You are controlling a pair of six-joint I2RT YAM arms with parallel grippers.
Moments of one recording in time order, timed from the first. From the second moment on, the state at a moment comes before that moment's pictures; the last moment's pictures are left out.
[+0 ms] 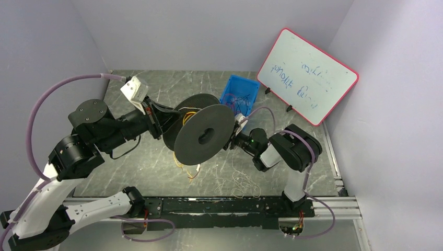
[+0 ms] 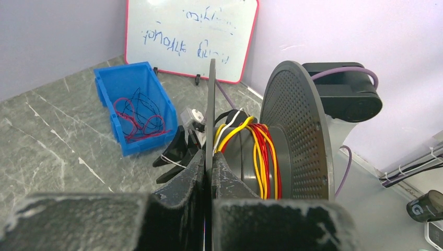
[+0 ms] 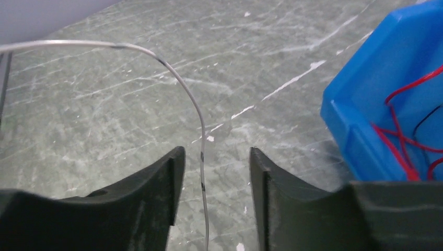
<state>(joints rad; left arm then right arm) -0.87 0.86 1.45 -0.60 0.06 -0.28 0.58 1.84 0.40 1.43 -0.46 0.16</state>
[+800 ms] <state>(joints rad) -0.87 0.99 1.31 -0.47 -0.27 -0.28 0.83 1.69 0.21 1.47 -0.41 0.24</state>
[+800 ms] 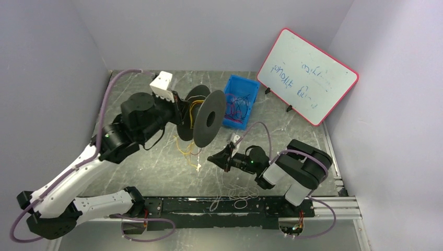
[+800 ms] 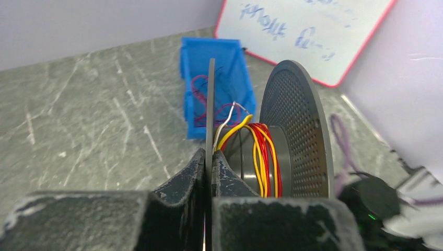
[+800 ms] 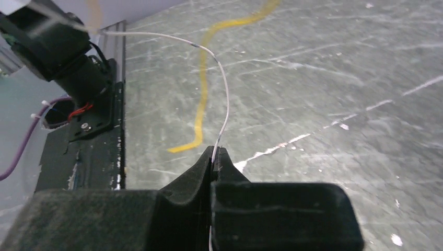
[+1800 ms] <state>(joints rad) -0.87 1.17 0.96 -0.27 -0.64 -0.30 1.27 0.98 0.65 0.36 0.09 0.00</state>
